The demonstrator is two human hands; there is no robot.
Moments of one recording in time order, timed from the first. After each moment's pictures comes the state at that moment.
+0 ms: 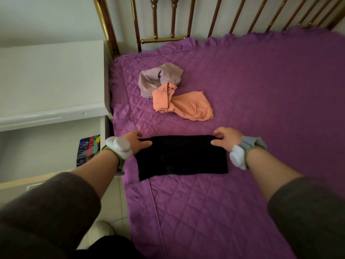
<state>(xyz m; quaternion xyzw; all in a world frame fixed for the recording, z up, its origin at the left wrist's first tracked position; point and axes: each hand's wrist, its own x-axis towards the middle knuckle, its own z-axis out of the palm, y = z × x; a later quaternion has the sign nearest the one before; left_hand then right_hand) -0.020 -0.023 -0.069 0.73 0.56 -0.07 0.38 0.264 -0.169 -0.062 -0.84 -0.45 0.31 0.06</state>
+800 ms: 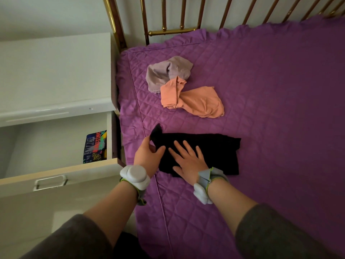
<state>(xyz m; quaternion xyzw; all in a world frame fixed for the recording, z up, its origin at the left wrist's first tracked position) -0.015 -0.088 -0.104 0.62 0.59 0.21 0.47 0.123 -0.167 -0.137 -0.72 -0.65 0.23 -0.02</state>
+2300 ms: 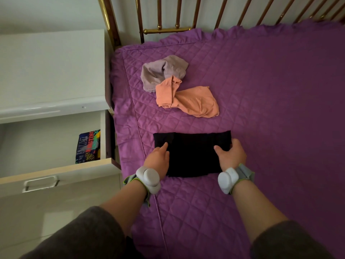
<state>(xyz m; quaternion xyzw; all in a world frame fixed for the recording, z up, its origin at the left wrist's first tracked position) 0.014 -0.101 -0.117 0.78 0.51 -0.01 0.37 0.204 -0.198 -0.113 -0.89 -0.20 0.17 0.36</state>
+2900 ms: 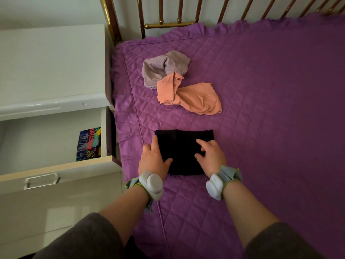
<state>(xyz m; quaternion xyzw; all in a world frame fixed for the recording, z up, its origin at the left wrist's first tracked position) 0.002 -0.114 -0.110 0.73 0.59 0.02 0.34 0.169 -0.187 -0.123 -0.84 -0.46 0.22 0.20</state>
